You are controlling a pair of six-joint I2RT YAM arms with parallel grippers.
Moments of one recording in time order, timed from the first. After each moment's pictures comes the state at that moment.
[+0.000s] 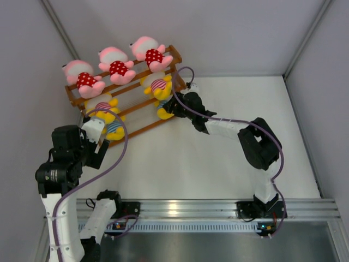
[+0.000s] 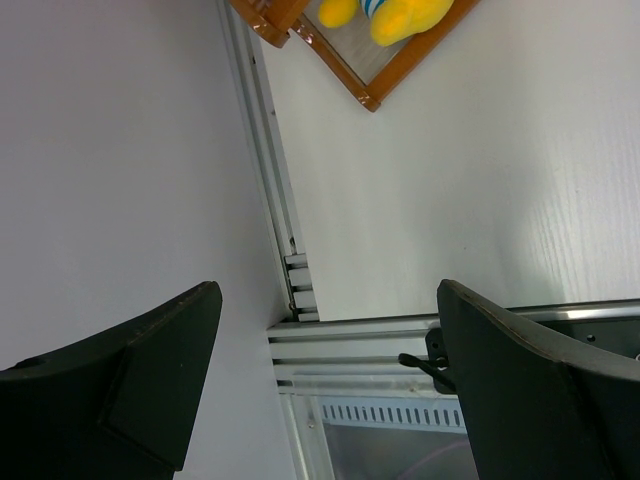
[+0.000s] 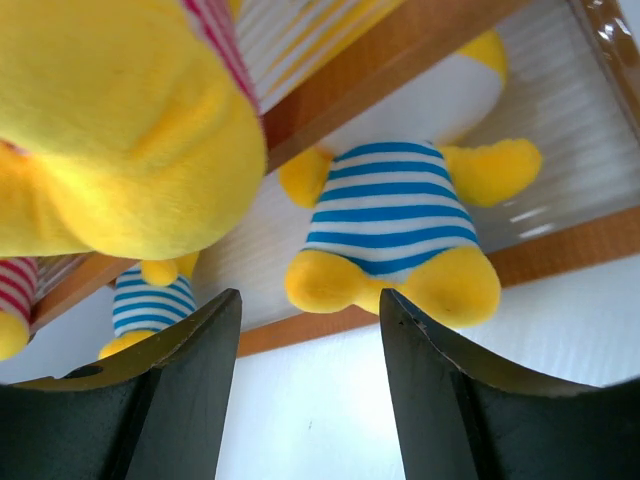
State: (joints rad) left arm 0.04 0.75 1.37 -1.36 -0.15 0.48; right arm 0.70 1.97 1.34 0.33 0.03 0.79
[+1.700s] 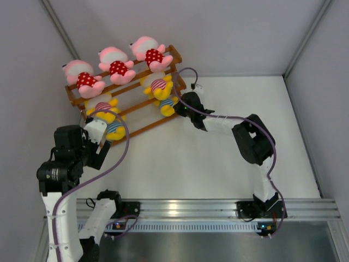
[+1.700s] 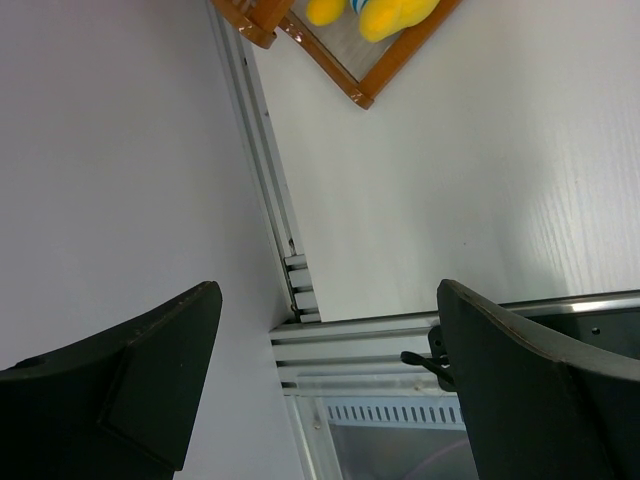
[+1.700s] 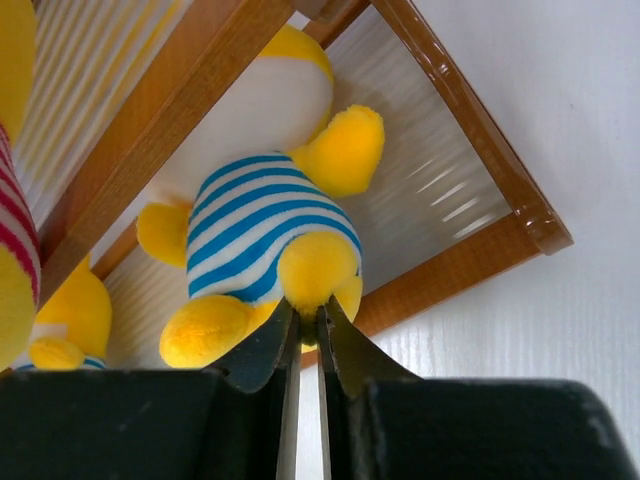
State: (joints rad) left arm 0.02 0.75 1.35 -1.36 -0.15 0.50; right arm 0.66 2.07 1.40 0.24 0.20 0.85
